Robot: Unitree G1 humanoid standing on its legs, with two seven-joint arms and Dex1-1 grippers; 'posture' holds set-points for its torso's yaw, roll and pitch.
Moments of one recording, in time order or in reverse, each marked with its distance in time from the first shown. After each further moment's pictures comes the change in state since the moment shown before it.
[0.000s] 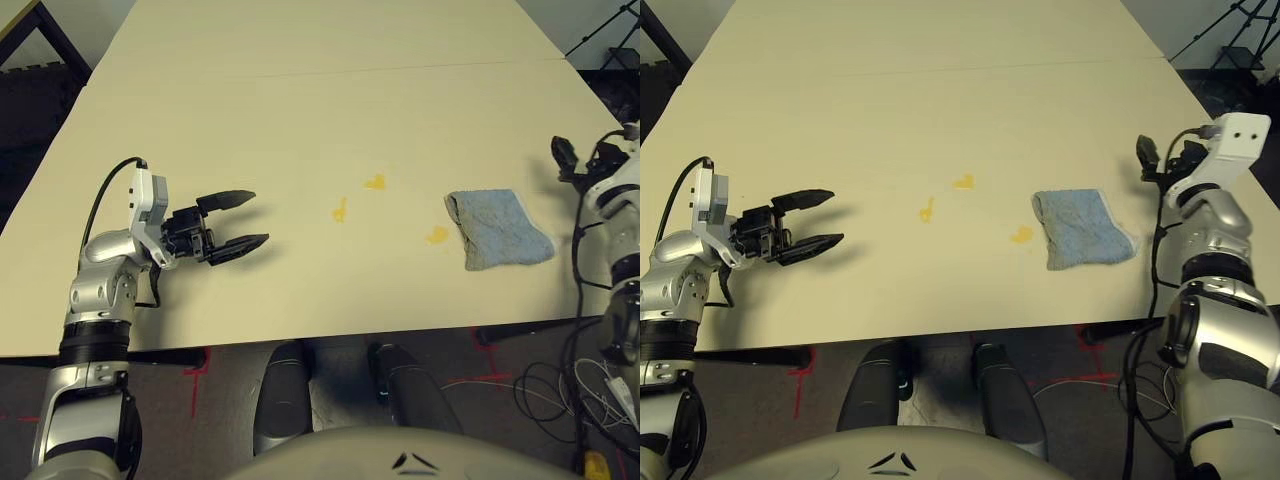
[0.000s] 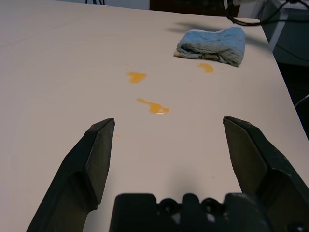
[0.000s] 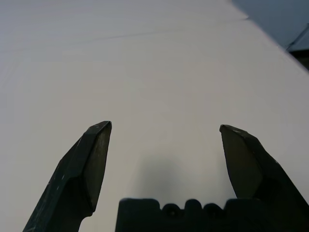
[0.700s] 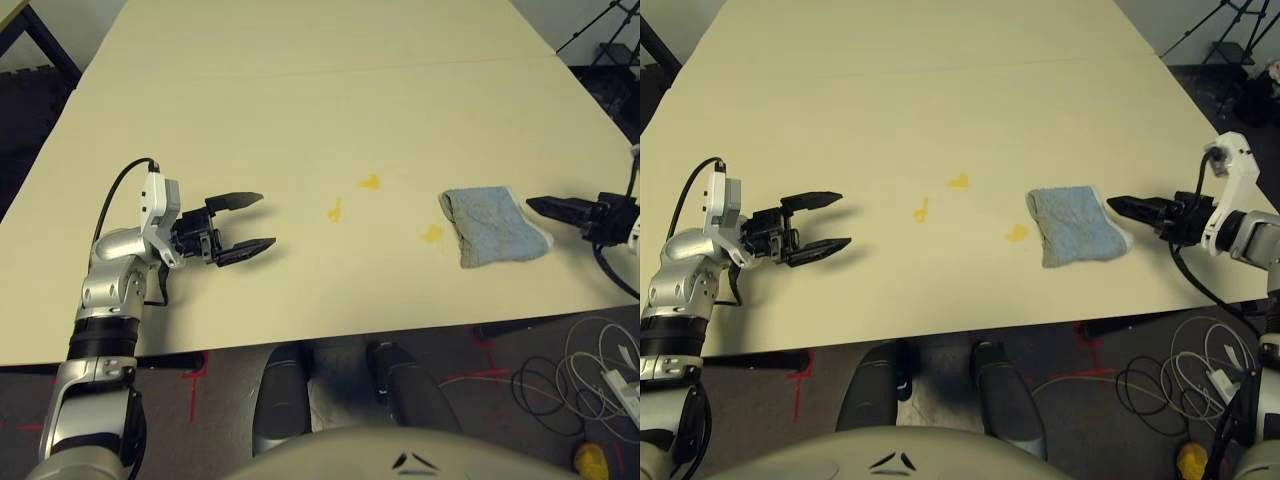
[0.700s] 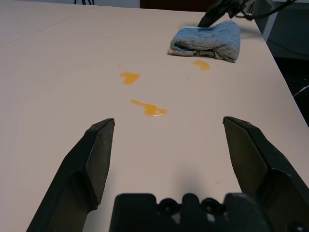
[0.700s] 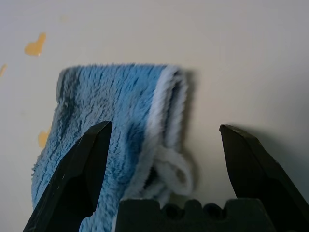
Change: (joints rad) left arm -0.022 -0.011 -0.019 0.039 0.010 -0.040 -0.007; right arm 0.266 -0.056 0.144 -0.565 0.124 0.750 0.171
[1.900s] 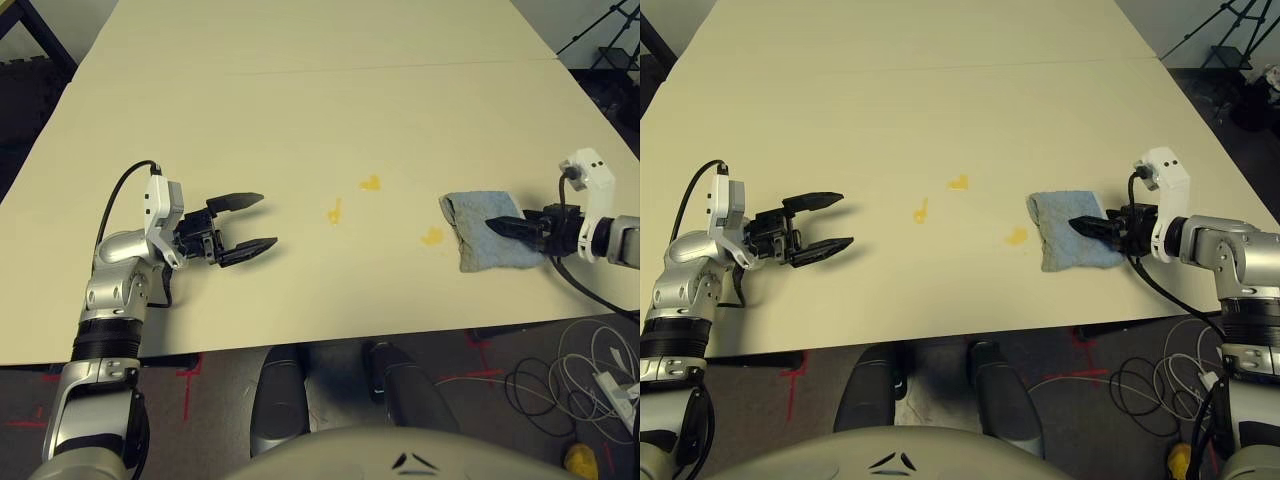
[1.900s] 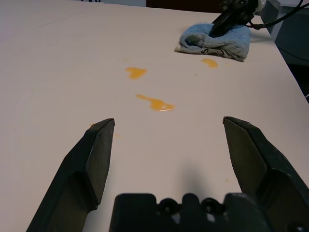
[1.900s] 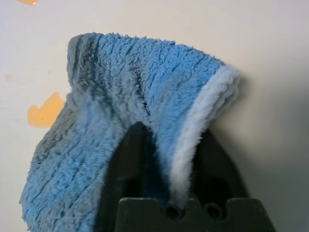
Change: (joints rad) left arm 0.005 -0.014 0.000 0.033 0.016 -0.025 0.017; right arm 0.051 0.041 0.107 -0.168 -0.065 -0.013 -0.035
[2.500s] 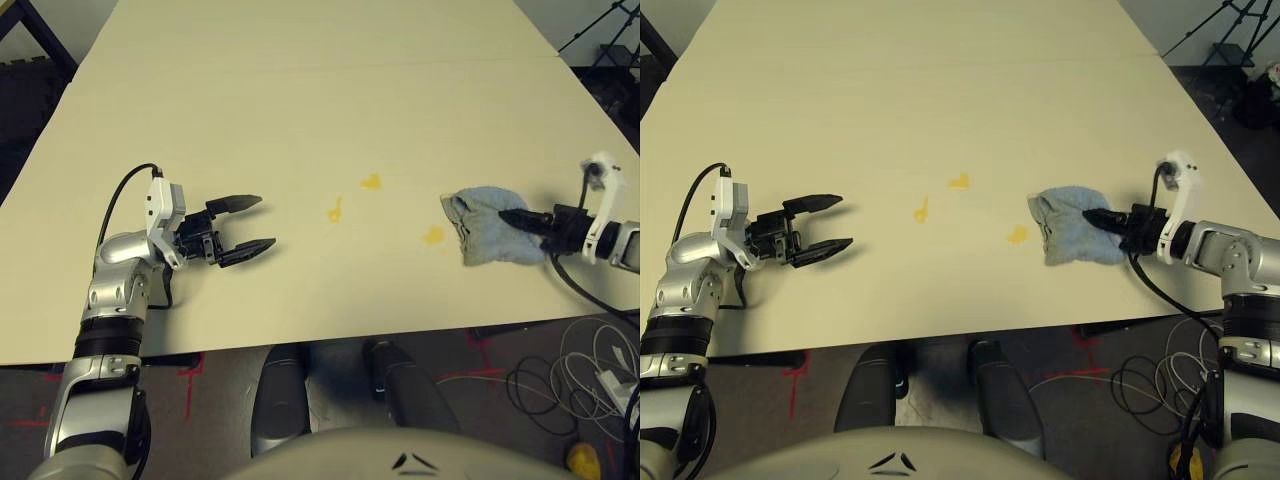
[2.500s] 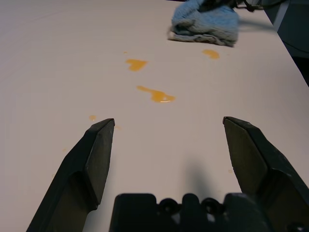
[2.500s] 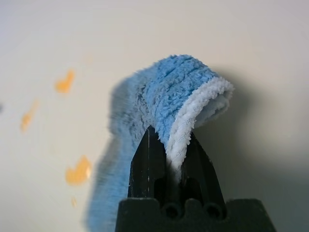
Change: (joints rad) left arm -0.015 -0.004 -0.010 0.042 0.021 -0.042 -0.013; right arm -0.138 0.007 -0.206 0.181 0.147 0.045 -0.019
